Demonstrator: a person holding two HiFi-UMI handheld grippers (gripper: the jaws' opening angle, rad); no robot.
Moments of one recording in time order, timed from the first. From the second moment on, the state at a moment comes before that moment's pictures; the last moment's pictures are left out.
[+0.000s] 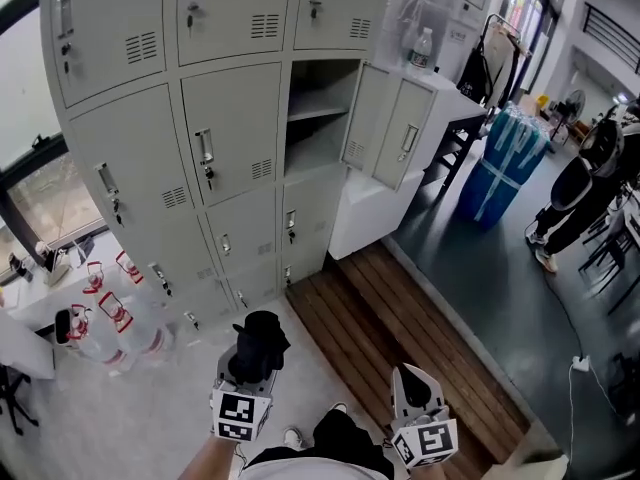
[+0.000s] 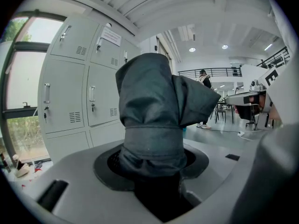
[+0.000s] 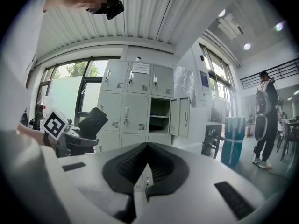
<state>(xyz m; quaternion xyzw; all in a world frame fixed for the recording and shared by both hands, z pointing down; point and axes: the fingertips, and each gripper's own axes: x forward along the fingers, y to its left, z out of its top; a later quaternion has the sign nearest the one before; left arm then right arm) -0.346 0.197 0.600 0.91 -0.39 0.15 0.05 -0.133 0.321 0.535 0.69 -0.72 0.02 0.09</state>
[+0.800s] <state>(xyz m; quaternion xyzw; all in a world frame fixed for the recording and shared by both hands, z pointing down) -0.192 0.040 0.596 0.89 -0.40 0.19 0.05 0.020 0.134 0.556 0.66 -0.75 0.08 0.05</state>
